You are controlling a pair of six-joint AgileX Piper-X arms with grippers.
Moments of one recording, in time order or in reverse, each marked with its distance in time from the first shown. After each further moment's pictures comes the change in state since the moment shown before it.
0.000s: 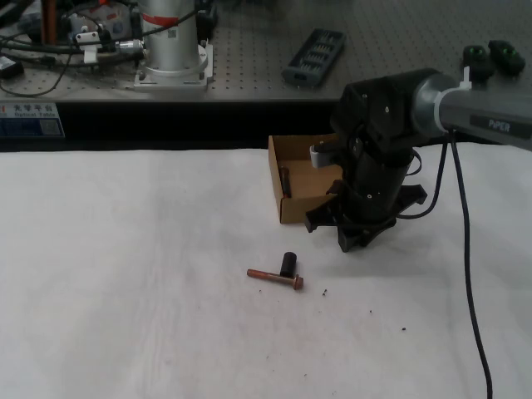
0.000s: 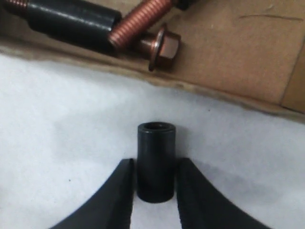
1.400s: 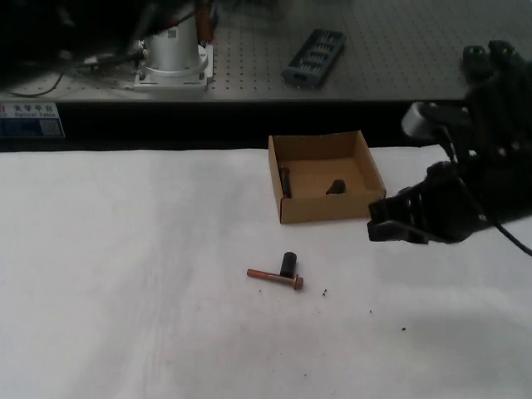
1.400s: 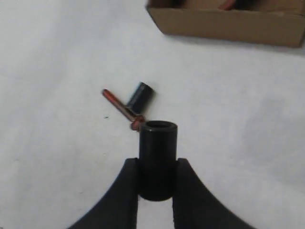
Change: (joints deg) left arm -9.5 25.1 2.5 -40.6 16.1 -24.8; right arm -2.1 -48.0 50.8 -36.9 -23.6 7.9
